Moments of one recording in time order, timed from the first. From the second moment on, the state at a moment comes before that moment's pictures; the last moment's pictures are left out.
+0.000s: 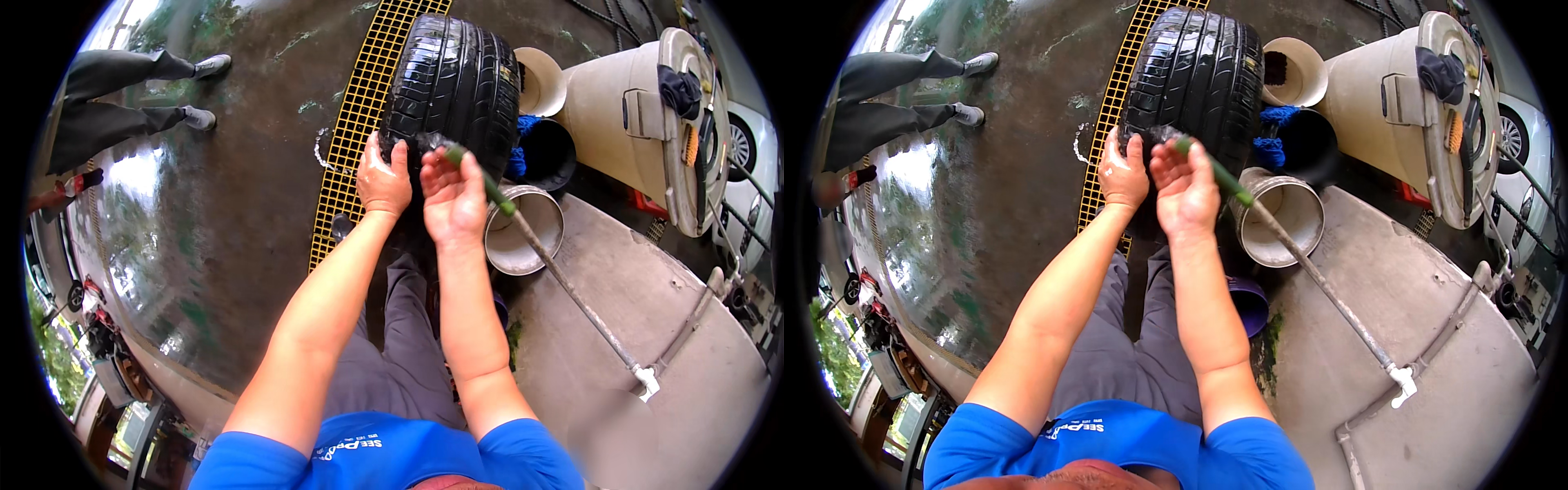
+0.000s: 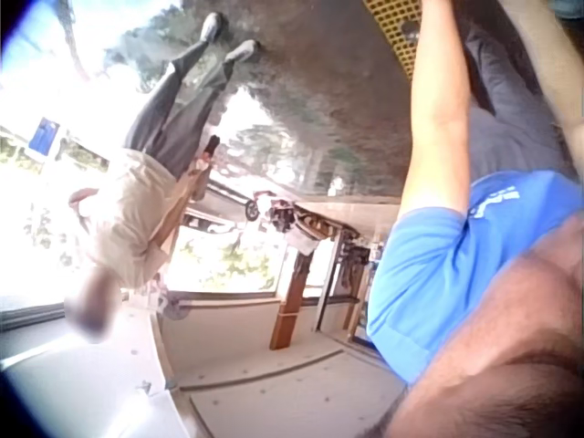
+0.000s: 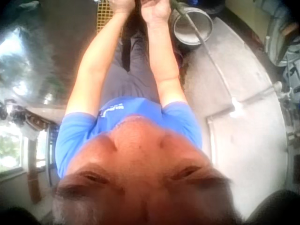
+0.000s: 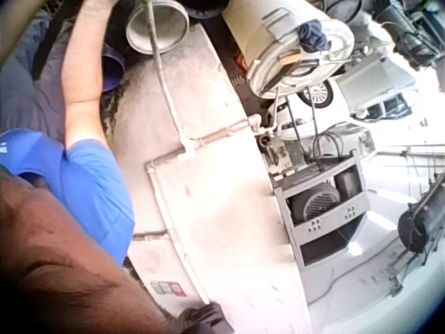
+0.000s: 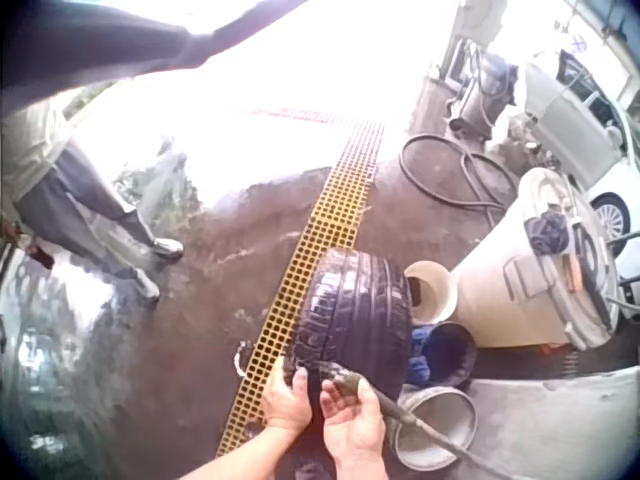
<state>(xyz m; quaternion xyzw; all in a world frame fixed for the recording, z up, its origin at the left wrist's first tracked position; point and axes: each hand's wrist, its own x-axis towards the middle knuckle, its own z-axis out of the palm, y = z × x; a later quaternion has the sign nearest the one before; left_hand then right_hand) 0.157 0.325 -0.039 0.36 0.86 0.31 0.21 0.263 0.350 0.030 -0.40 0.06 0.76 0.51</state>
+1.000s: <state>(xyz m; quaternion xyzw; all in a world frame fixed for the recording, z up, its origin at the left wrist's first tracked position) 0.142 0.316 -0.030 0.35 0.85 0.31 0.23 0.255 0.377 0.045 -0.39 0.01 0.78 0.50</state>
